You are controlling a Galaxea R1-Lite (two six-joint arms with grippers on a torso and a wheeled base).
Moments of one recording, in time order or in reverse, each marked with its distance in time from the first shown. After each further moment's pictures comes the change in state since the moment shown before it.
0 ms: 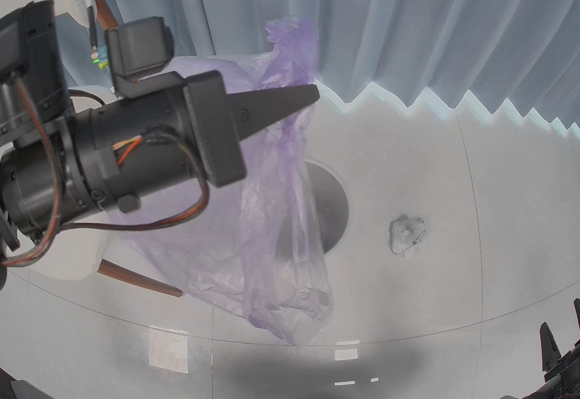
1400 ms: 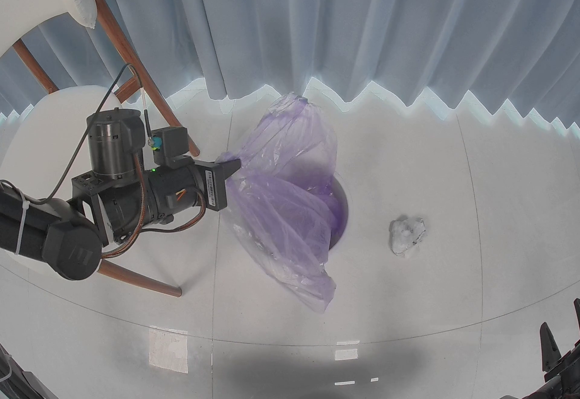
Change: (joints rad) left arm 0.340 0.304 0.142 -0.204 0.093 0.202; right arm 0.000 0.000 0.000 0.000 0.000 -0.001
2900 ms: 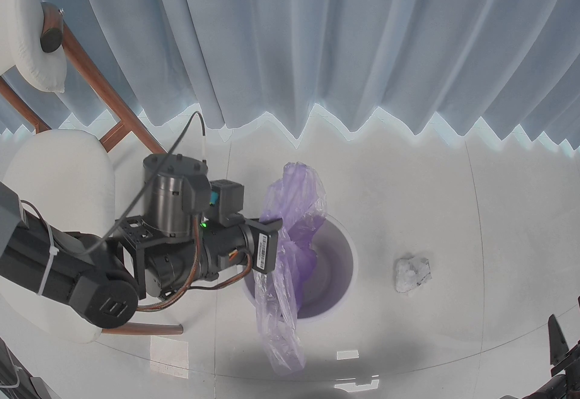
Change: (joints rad) left arm -0.220 0.043 0.067 0.068 0.176 0.001; right arm 0.009 0.005 -0.011 -0.020 -0.035 0.067
